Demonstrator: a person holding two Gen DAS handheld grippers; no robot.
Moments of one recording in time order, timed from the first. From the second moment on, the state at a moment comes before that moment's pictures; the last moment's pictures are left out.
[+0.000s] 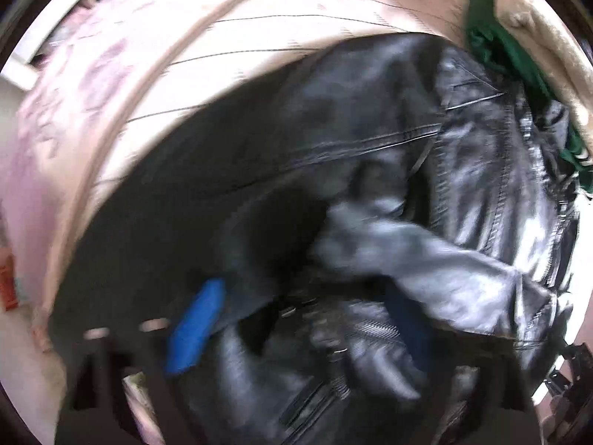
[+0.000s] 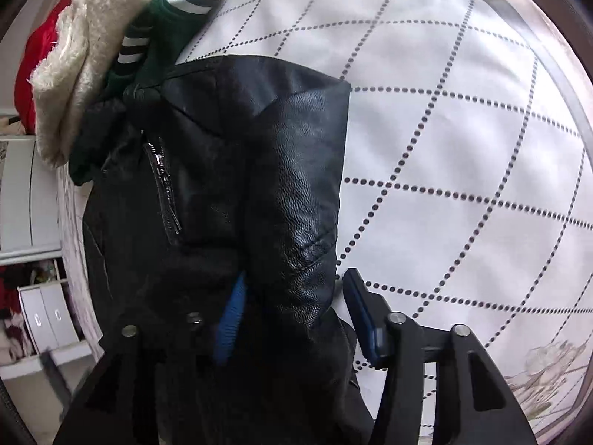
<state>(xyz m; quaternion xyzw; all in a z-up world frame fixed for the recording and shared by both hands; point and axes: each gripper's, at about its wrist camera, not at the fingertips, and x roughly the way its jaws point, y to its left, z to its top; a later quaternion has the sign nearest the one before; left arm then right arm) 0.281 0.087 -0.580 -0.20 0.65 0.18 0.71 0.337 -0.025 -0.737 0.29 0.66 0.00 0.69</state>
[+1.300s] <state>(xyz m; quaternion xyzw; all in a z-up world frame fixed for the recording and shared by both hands) 0.182 0.165 -0.496 -0.35 0.54 0.25 0.72 0.324 0.249 -0.702 0.12 0.67 -0.01 0.73</state>
